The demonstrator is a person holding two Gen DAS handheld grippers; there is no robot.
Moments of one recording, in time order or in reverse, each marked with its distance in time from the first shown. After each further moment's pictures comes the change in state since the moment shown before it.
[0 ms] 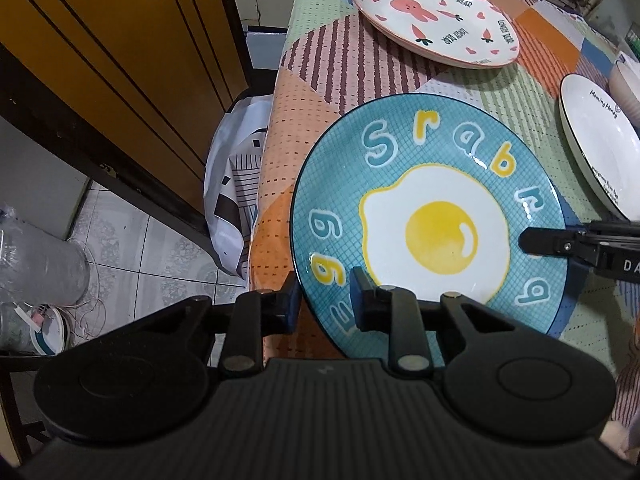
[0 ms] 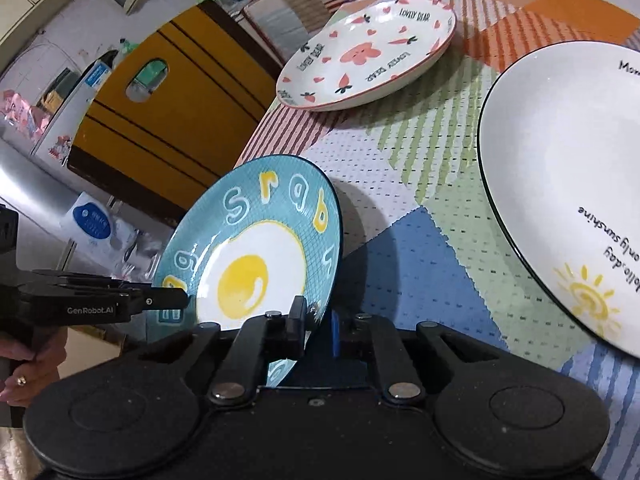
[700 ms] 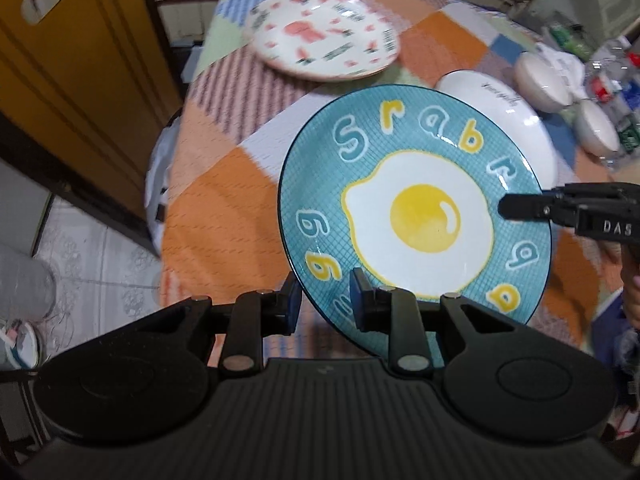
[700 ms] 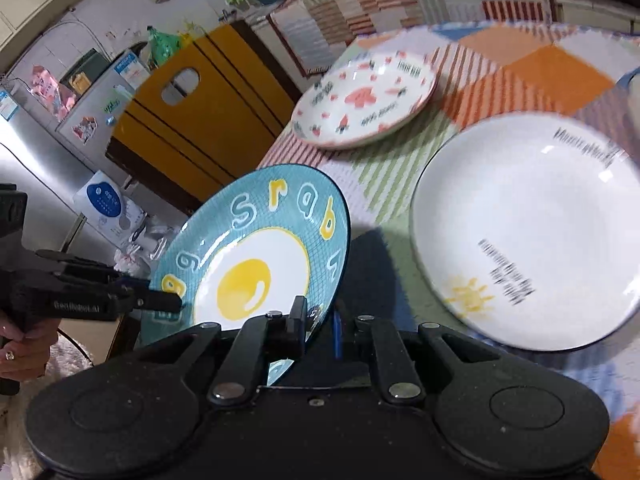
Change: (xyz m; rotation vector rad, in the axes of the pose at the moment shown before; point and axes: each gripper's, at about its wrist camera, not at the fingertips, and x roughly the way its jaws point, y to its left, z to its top) left arm -0.073 -0.074 -0.008 0.073 -0.022 -0.144; right arm -0.100 -0.008 0.002 -0.118 -0.027 -0.011
